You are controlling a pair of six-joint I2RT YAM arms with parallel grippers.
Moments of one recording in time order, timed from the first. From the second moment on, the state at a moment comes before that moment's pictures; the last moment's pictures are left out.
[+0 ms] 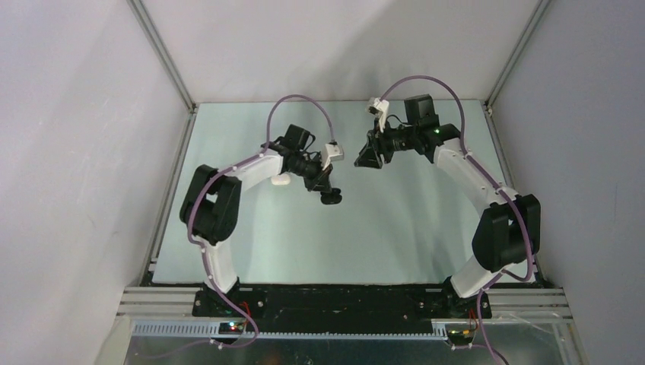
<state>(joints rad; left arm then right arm) -0.46 1.88 1.31 -0.46 0.76 0.59 0.34 1.62 1.43 -0.51 -0.90 -0.29</state>
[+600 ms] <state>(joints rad) -0.34 1.83 1.51 -0.44 0.71 0.30 0.34 1.68 1.40 -0.57 -0.84 -0.43</state>
